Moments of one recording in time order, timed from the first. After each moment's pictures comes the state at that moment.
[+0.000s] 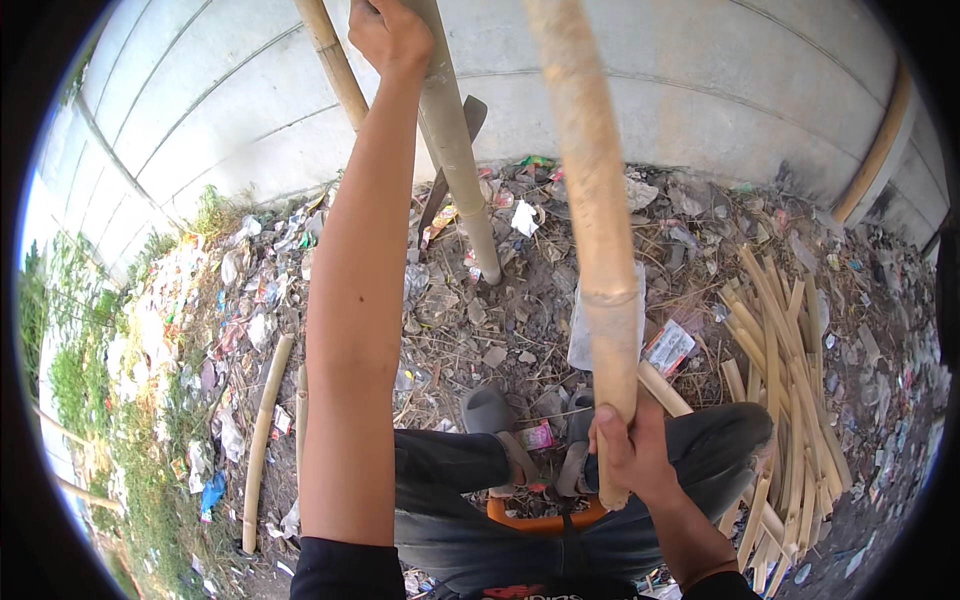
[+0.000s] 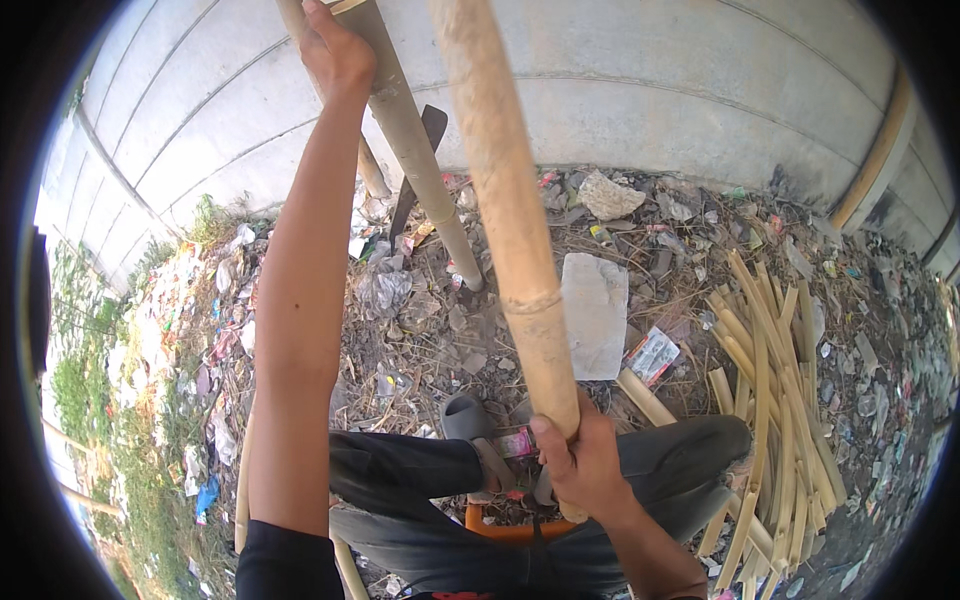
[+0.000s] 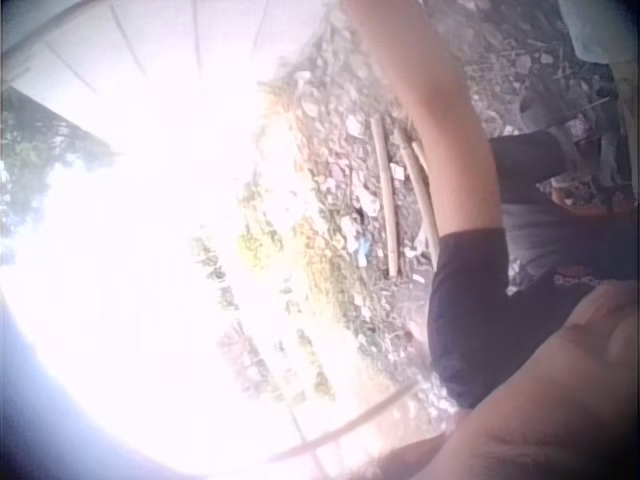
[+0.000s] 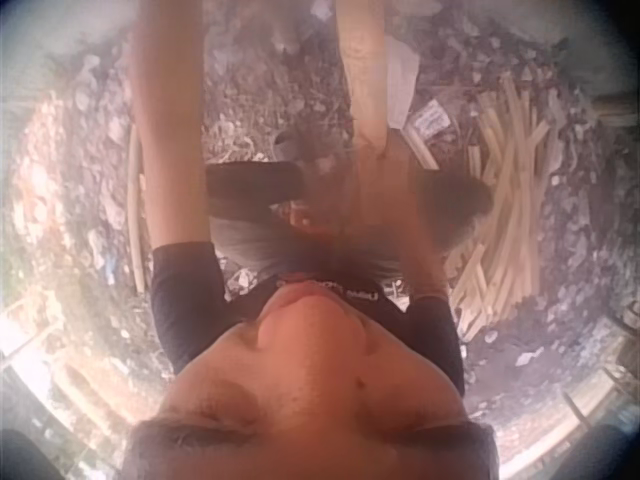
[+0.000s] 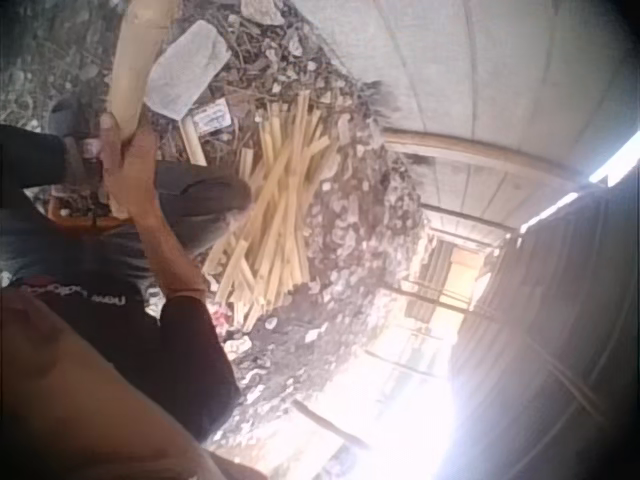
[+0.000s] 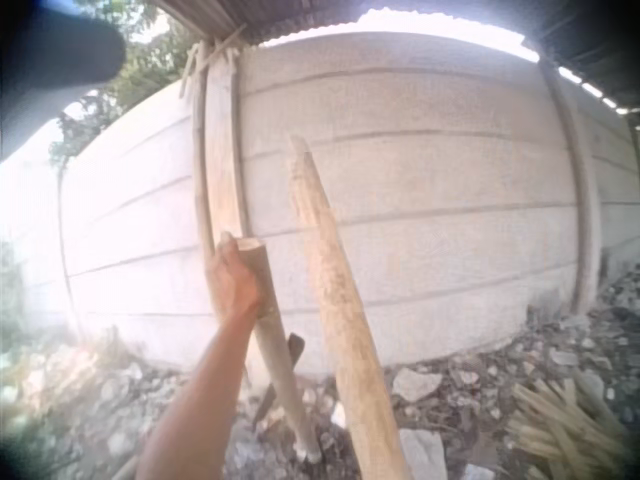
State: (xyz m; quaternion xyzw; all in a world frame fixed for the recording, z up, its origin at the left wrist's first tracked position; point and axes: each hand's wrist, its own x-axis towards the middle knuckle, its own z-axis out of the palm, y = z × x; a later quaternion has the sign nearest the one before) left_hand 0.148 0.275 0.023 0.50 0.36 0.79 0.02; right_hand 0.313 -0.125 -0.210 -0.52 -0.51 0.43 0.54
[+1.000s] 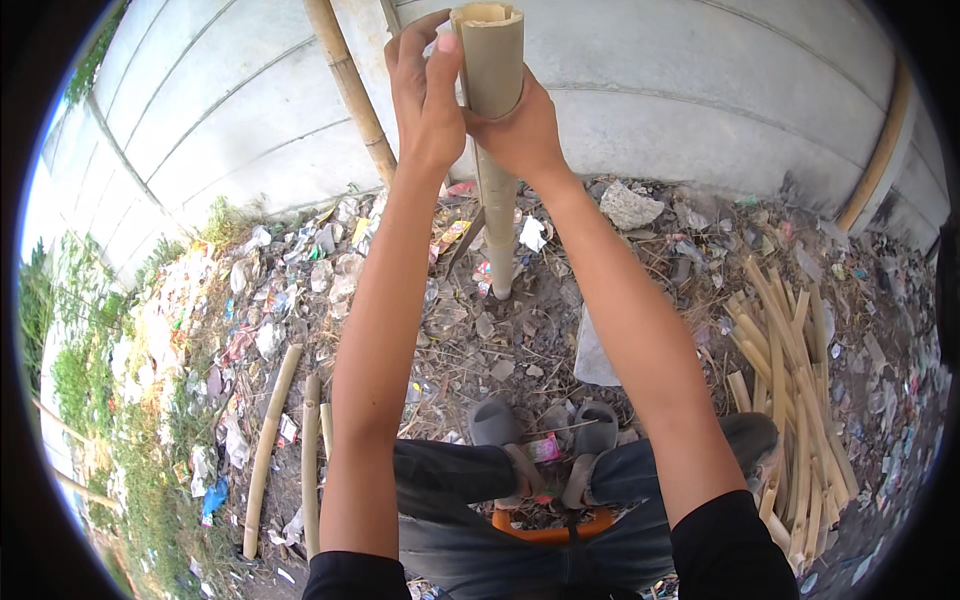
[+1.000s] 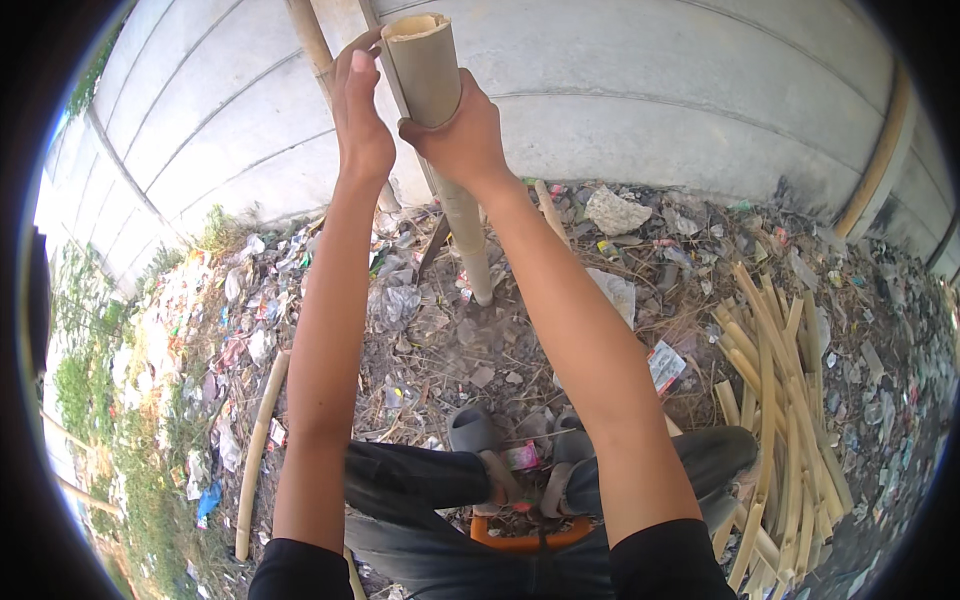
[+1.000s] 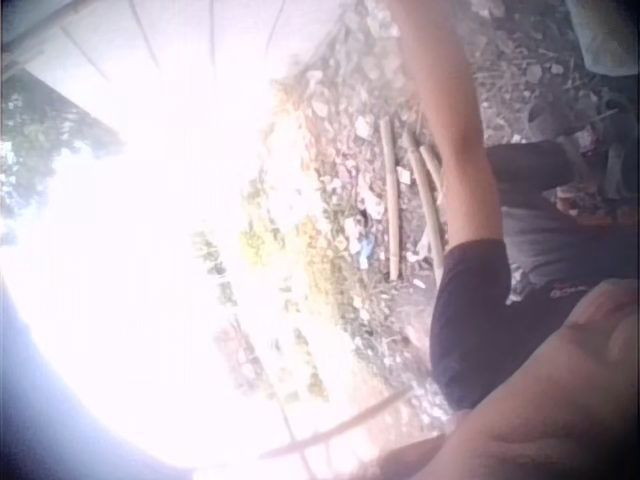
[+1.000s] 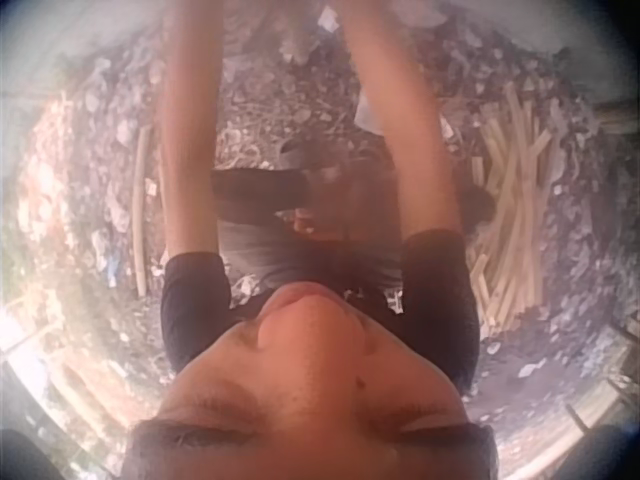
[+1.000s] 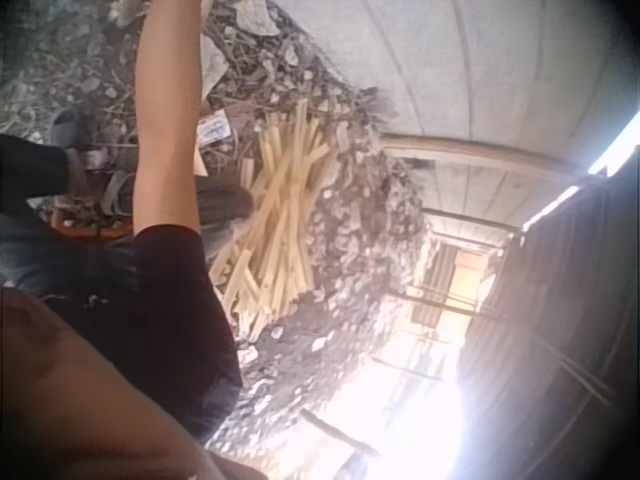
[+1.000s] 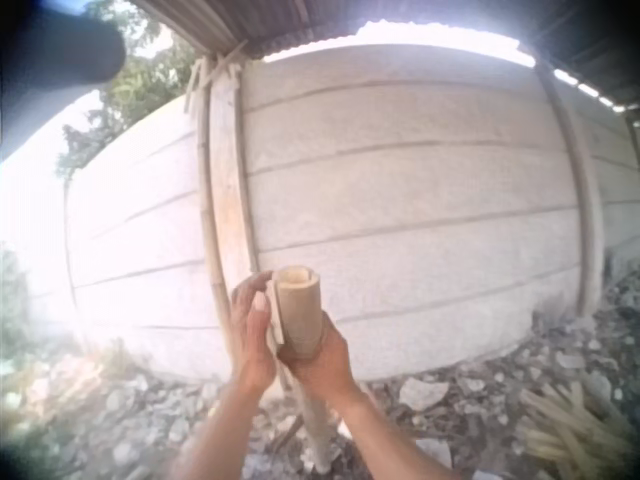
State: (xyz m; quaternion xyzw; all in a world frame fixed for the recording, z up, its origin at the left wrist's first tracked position) left_hand 0.154 0.196 -0.025 0.64 0.29 0.71 0.07; right_hand 0.268 0.199 -0.069 -0.33 -0.63 0.13 0.69
